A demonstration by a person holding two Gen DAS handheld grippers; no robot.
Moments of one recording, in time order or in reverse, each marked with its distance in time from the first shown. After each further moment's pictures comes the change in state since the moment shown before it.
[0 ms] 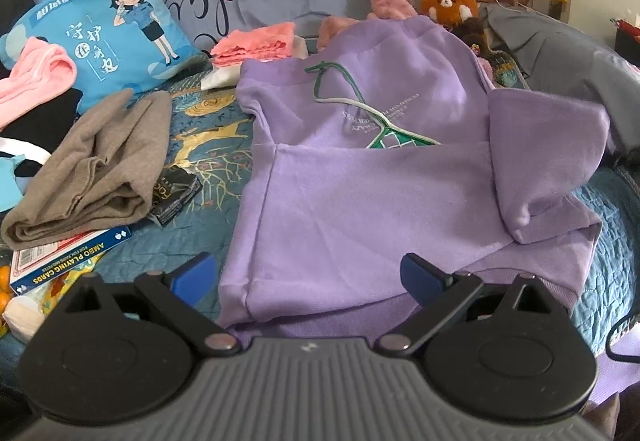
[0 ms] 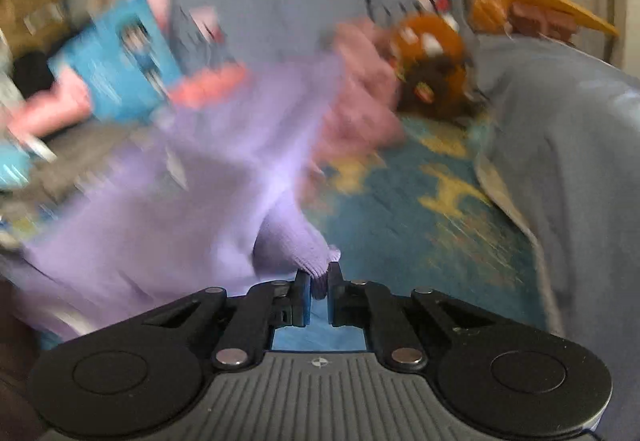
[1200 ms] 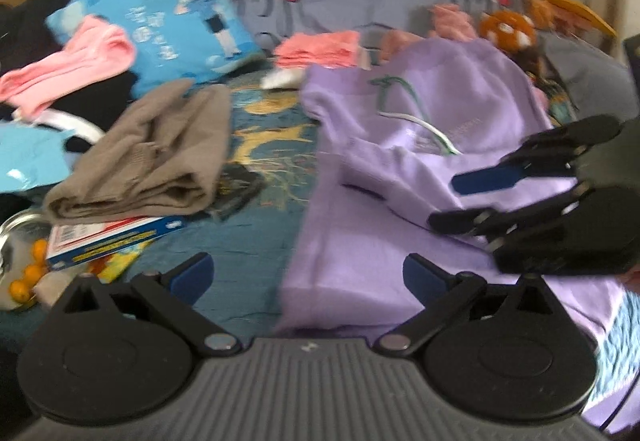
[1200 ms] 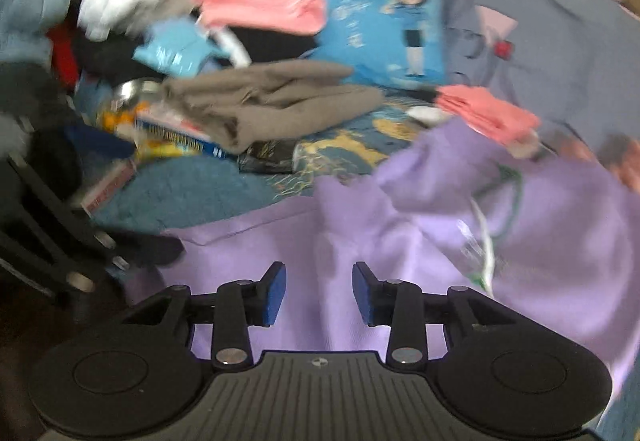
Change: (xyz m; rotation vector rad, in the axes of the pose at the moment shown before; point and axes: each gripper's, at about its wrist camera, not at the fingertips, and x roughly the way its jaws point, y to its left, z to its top) left arm -0.007 0.037 0.001 -0.149 -0.022 0.130; right arm 0.158 0.251 0.027 -0.625 0.149 0.304
